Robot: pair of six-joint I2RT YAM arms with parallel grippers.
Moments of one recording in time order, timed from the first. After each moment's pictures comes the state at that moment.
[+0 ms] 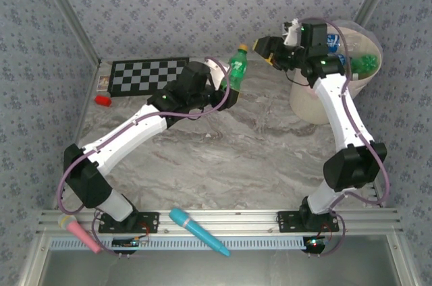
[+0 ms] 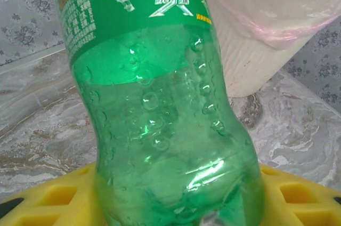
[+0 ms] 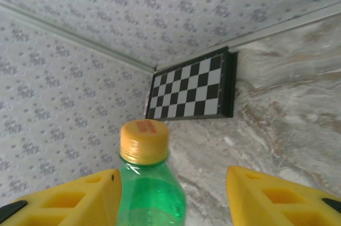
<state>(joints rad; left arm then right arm) -0.79 1.55 1.49 -0.42 0.06 -0.18 0.17 1.64 1.77 -0.58 -0.64 0.68</state>
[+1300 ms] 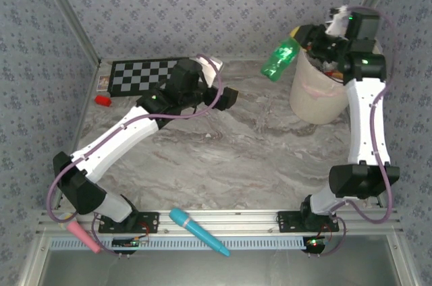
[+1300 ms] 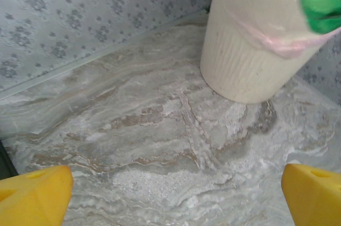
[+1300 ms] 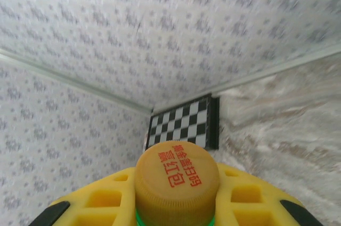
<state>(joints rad) -0.77 1.48 1.52 -0.48 0.00 -0.16 -0.10 1.54 1.92 -0.75 -0.68 0.66</state>
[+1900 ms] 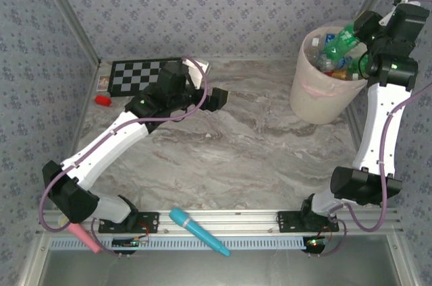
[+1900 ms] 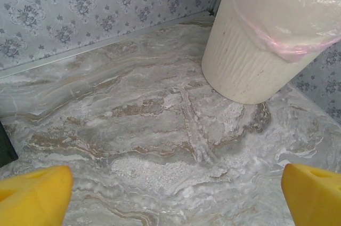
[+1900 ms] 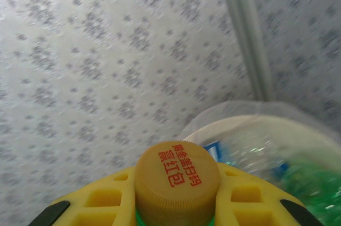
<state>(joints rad) -0.71 1.39 1.40 -0.44 0.07 -0.22 -0.29 1.51 1.98 -0.65 -0.08 0.40</state>
